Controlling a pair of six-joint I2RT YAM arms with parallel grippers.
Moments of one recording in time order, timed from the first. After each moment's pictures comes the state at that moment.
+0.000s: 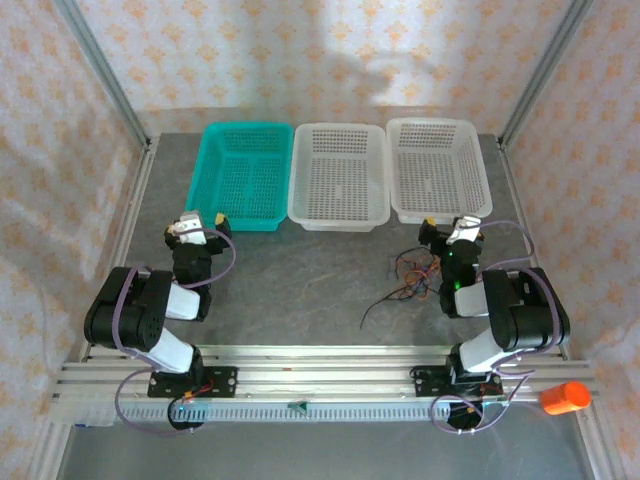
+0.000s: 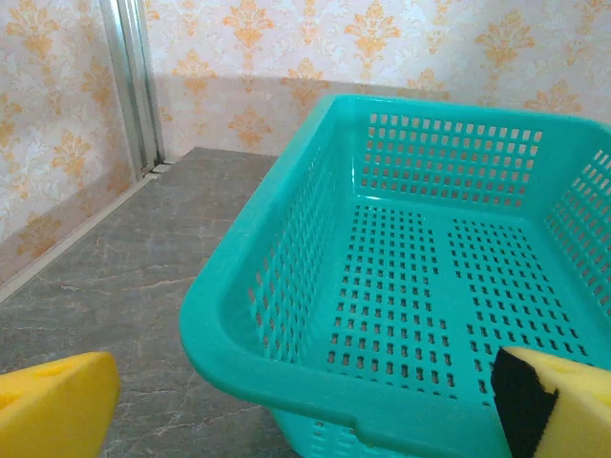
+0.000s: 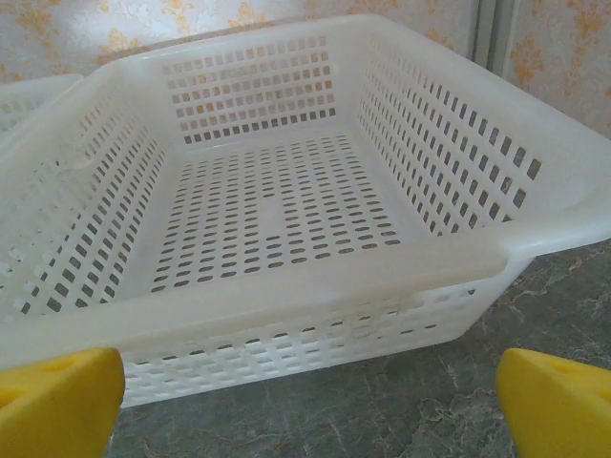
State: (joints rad) left arm -0.01 1.54 0.20 1.23 -0.25 -0.09; right arm 0.04 1.52 0.22 1.09 0.18 0.18
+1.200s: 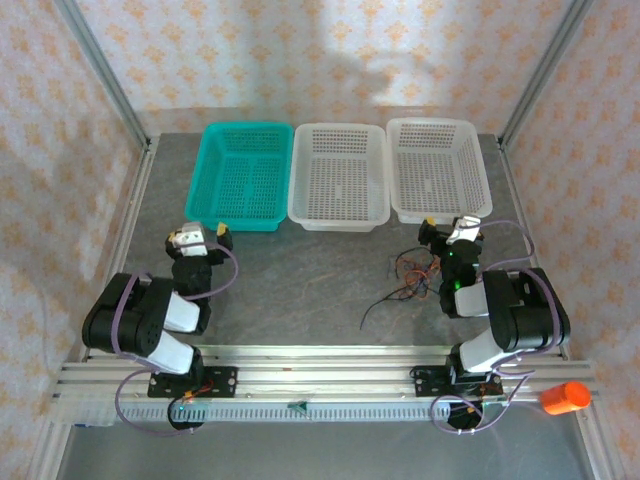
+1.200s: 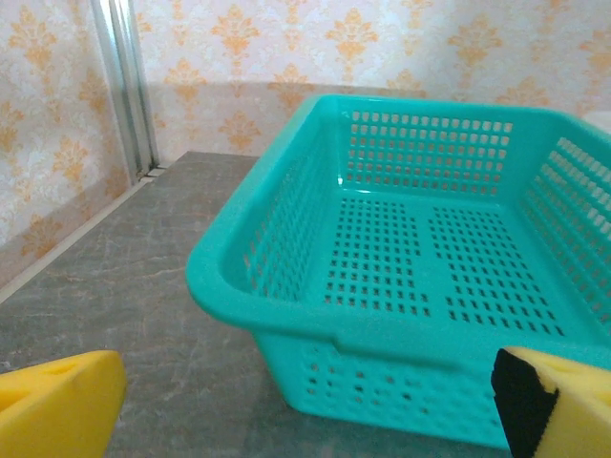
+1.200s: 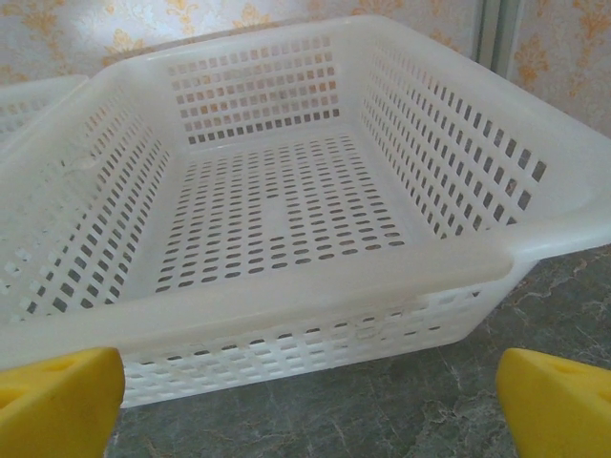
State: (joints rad) left arm -0.06 1.47 0.08 1.33 -0.26 -0.05; right arm 0.04 1.51 0.22 1.08 0.17 0.18
